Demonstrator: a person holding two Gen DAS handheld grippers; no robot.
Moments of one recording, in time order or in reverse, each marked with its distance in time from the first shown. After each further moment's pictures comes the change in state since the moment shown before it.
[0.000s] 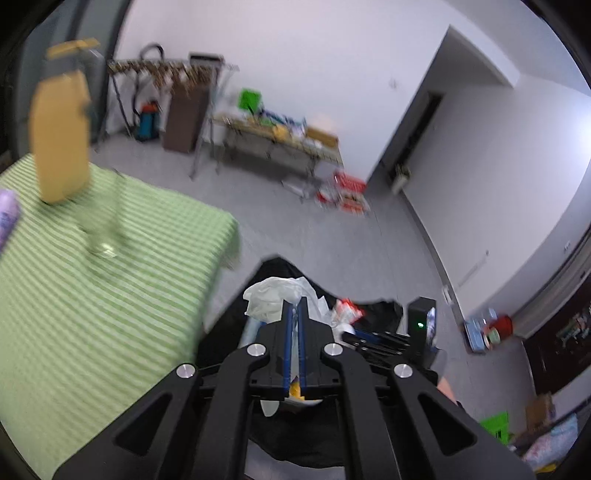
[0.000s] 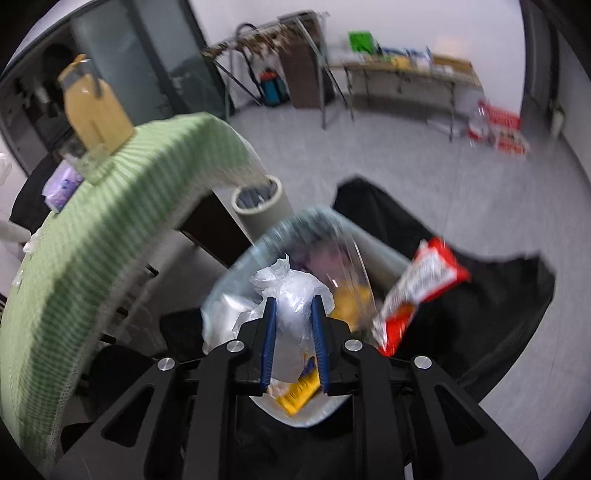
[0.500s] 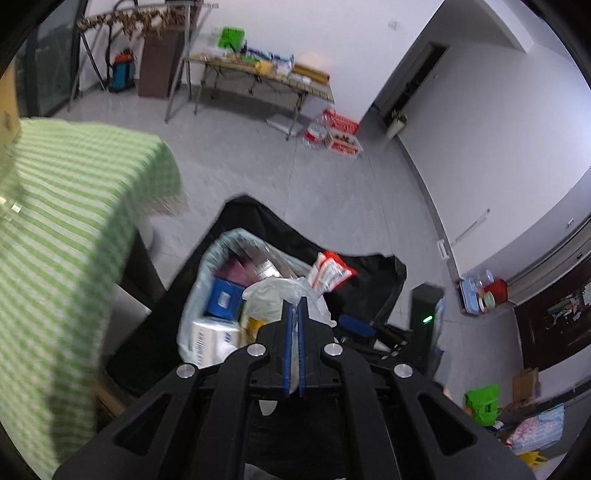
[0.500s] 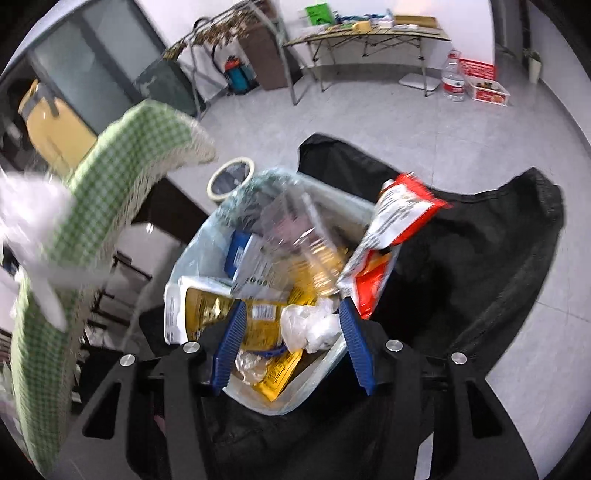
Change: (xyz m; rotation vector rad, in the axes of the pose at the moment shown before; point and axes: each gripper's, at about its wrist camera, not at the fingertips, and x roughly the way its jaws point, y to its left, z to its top) left arm 0.144 -0.033 -0.017 -0.009 0.238 -0.045; right arm 0.015 -0.055 -0.019 0.162 0.039 -0.007
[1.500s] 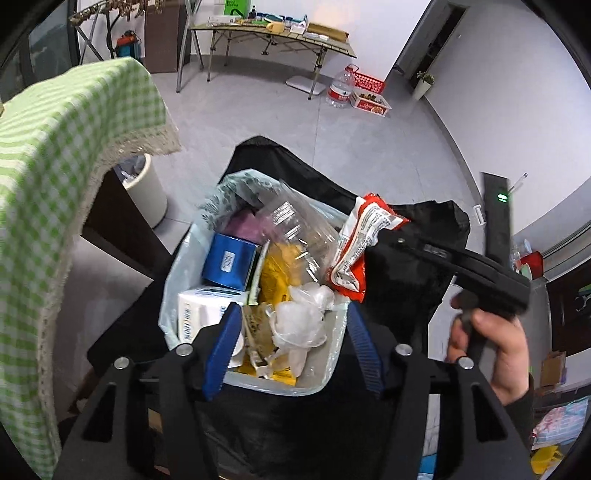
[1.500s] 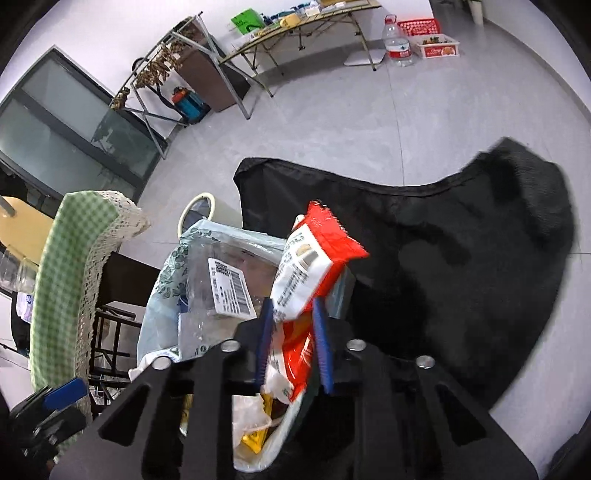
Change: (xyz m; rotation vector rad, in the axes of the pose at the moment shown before) left arm 0.097 0.000 -0.032 0.036 0.109 0.149; right arm 0.044 -0.080 0.044 0.250 0.009 0.013
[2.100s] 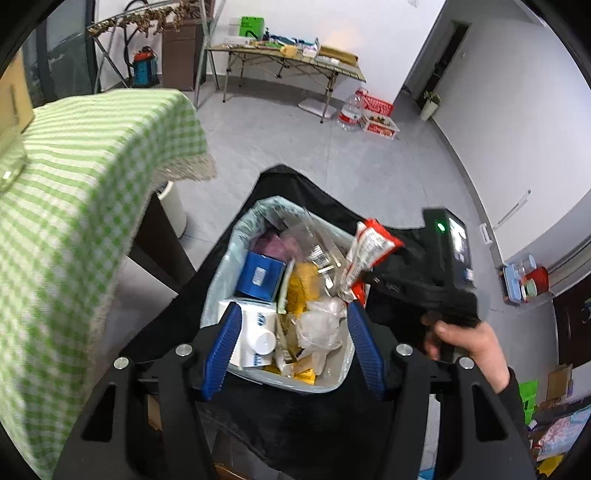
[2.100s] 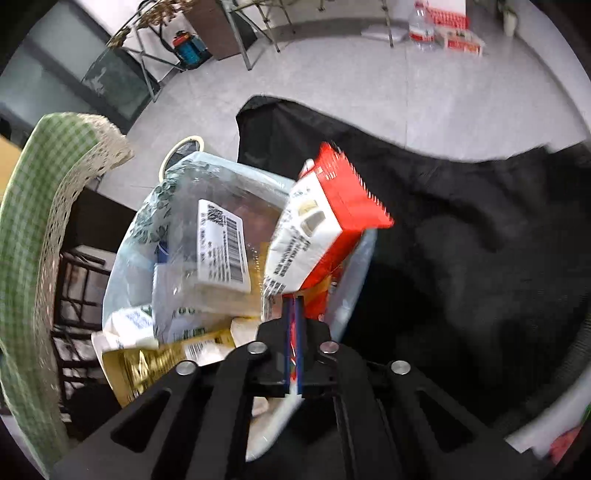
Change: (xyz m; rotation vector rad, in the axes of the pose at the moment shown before) left arm -0.055 0.020 -0.003 -0.026 -0.095 0.034; right arm 0.018 0.027 -0.018 -0.154 0.148 -0.134
